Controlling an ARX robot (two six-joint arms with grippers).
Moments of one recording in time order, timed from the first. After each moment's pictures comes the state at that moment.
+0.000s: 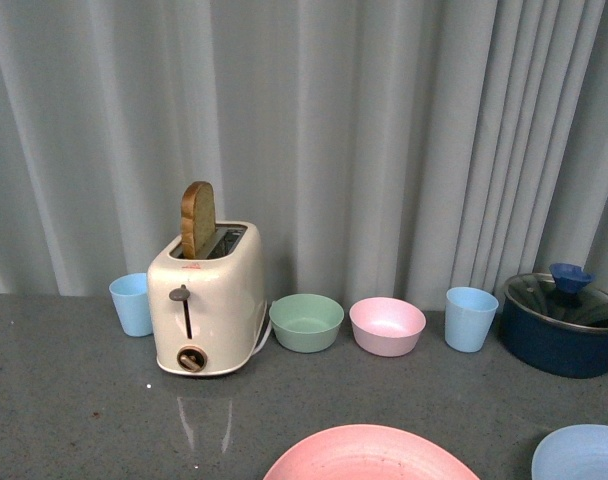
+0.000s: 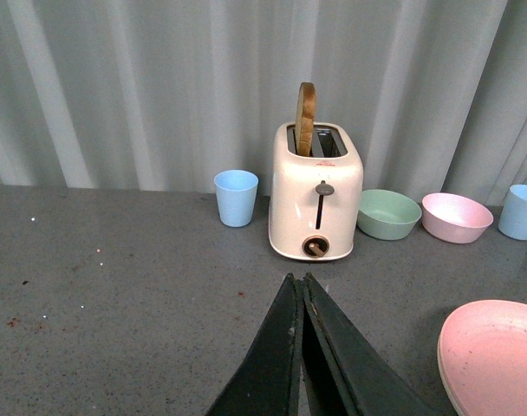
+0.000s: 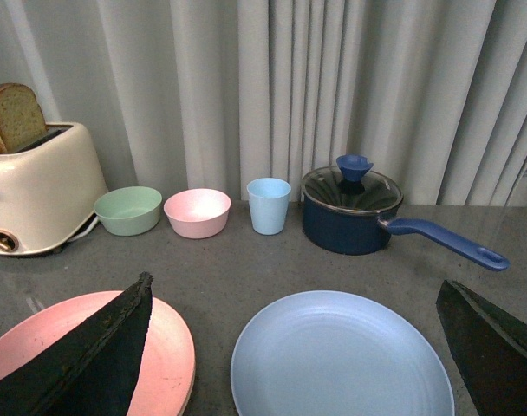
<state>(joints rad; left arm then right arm) 0.00 0.24 0.03 0.24 0.00 0.00 0.00 0.00 0.01 0.00 0.00 0.00</state>
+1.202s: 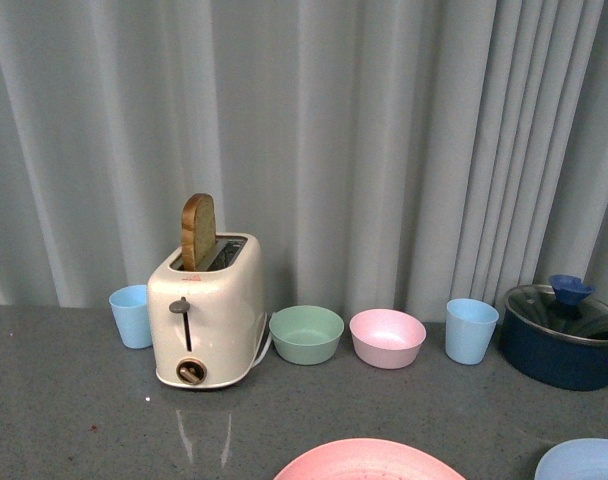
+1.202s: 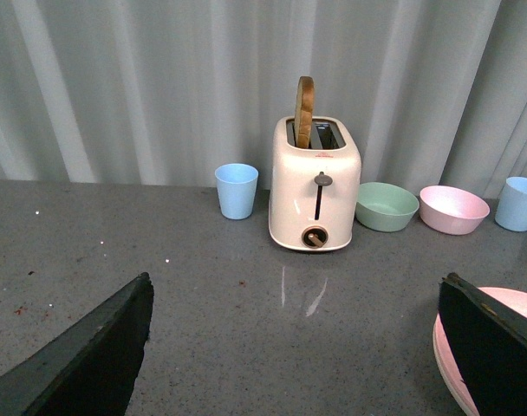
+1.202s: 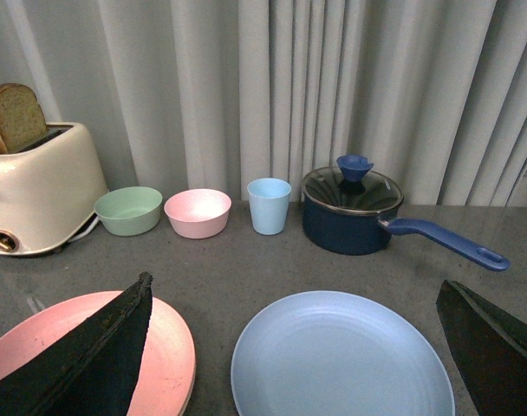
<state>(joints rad) 0.00 0.00 0.03 0.00 0.00 0.00 0.00 0.00 0.01 0.00 0.00 0.00</state>
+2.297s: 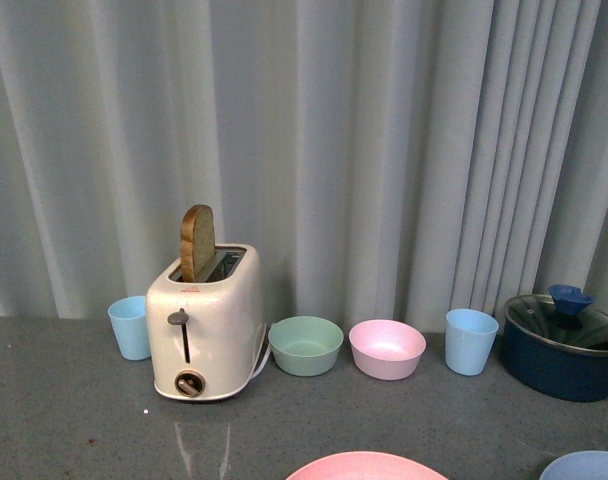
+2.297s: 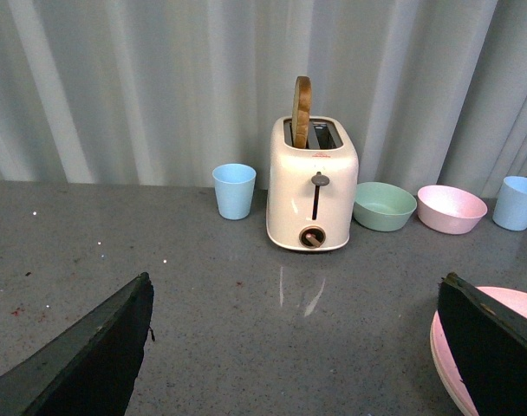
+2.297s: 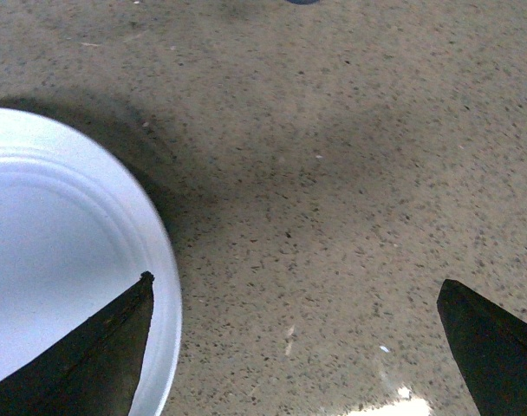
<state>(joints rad) 0.00 0.00 0.03 0.00 0.00 0.00 -0.60 1.90 1.02 -0.05 -0.22 -0.31</state>
